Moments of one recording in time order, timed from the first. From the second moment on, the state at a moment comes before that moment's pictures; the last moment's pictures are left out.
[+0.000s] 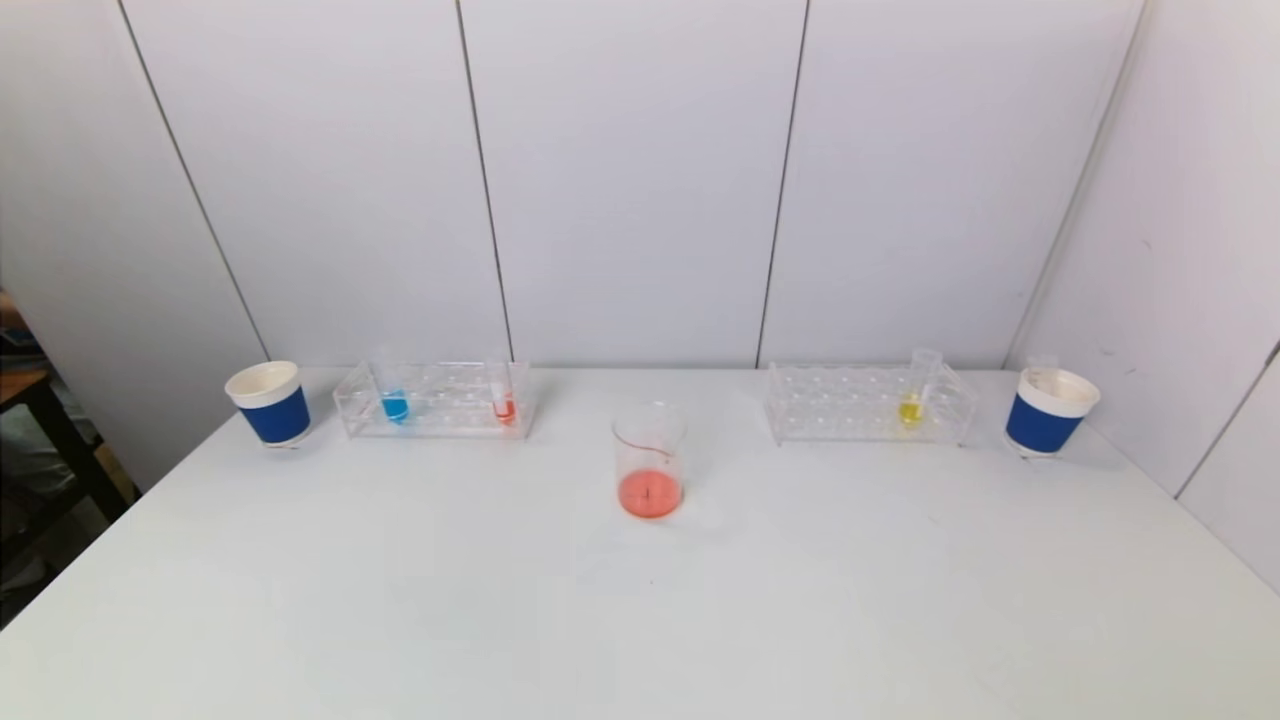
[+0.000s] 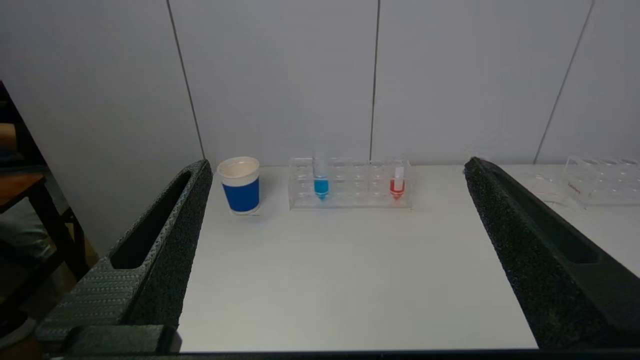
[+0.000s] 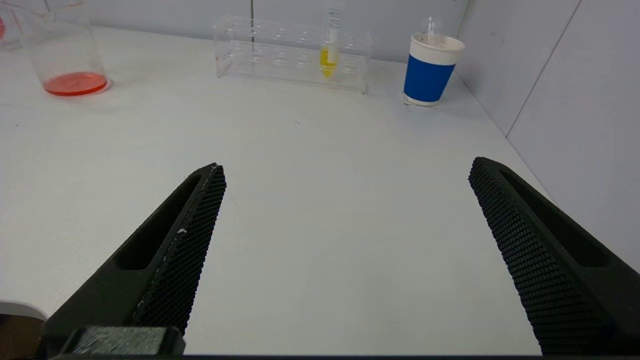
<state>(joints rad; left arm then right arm) 0.01 0.41 -0.56 -0.03 0.01 0.01 0.00 0.00 0.00 0.01 0.03 -0.09</state>
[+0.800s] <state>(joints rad) 0.01 0.86 -0.59 -0.36 0.04 -0.02 0.00 0.00 0.00 0.01 0.03 -0.09</state>
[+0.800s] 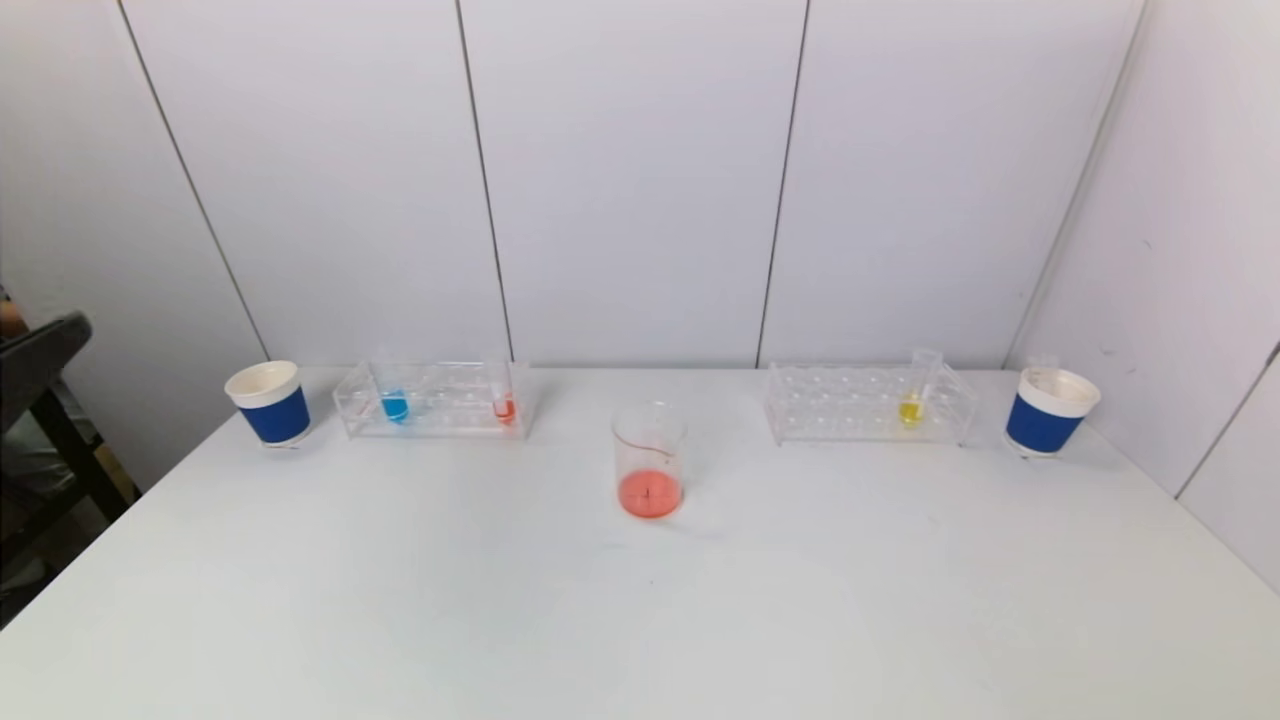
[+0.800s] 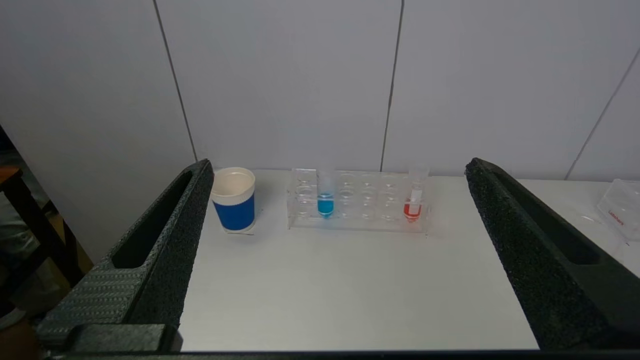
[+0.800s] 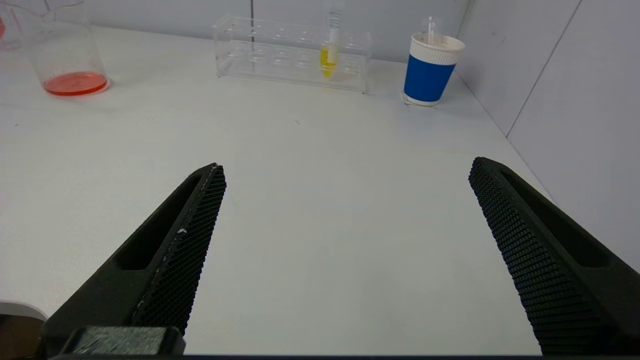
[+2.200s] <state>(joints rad) 0.03 1.54 -0.61 -0.95 0.02 -0.01 0.00 0.00 0.00 0.01 0.03 -0.09</state>
